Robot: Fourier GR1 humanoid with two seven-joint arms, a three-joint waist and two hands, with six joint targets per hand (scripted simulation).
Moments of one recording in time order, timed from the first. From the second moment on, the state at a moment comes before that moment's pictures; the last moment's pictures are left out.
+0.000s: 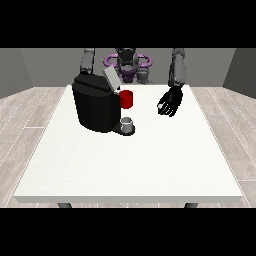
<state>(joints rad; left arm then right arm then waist) -0.58 0.43 -0.06 -0.82 -0.72 -0.01 -0.20 -0.27 -0.02 0.05 -1.37 0.15 -0.14 -0.01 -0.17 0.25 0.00</state>
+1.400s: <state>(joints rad) -0.76 0.34 -0.05 -0.70 -0.78 -0.23 -0.23 -0.25 -0.03 0.01 -1.20 0.20 -0.19 0.00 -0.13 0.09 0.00</state>
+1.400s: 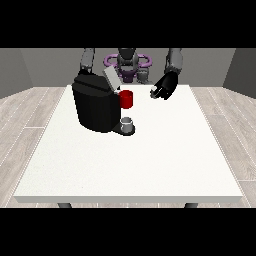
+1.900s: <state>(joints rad) -0.85 0.33 -0.03 -0.76 -0.78 -0.33 -0.18 -0.26 -0.03 0.00 -1.21 0.17 -0.17 -0.03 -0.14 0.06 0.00</state>
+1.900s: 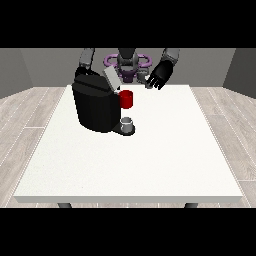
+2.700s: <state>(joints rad) -1.15 0.40 0.11 -0.73 -0.71 -0.44 -0.04 -0.37 -0.07 -0.05 -1.25 0.16 -0.16 -0.02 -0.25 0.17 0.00</state>
